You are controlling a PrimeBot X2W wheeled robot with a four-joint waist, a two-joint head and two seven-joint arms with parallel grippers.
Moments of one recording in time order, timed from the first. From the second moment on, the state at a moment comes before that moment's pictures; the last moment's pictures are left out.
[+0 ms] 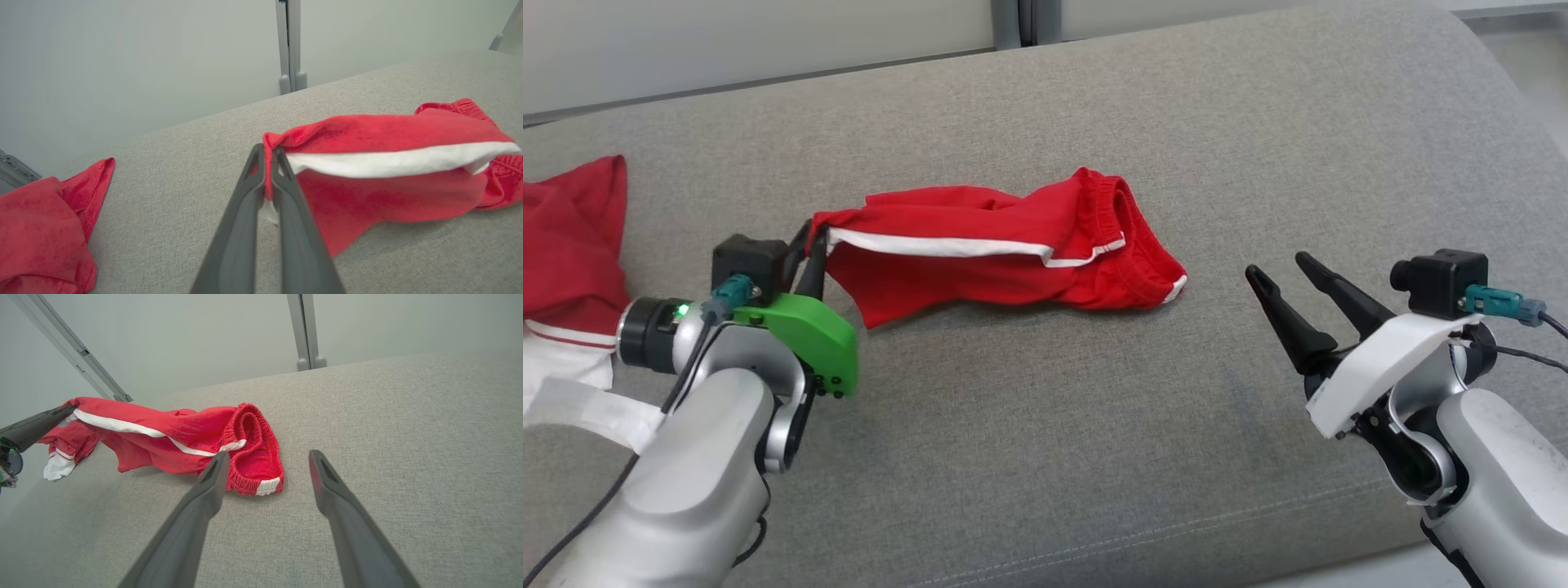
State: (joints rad) left arm -0.65 0.39 -0.72 0.53 -0.63 0.19 -0.11; right arm -0.37 -0.42 0.41 0.16 0.75 0.13 0.04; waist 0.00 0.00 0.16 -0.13
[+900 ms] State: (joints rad) left arm -0.76 0.40 -0.67 0.91 -0.69 0.13 -0.13; right arm -0.51 -0.40 0.53 0.21 0.77 0.13 -0.02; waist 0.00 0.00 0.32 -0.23
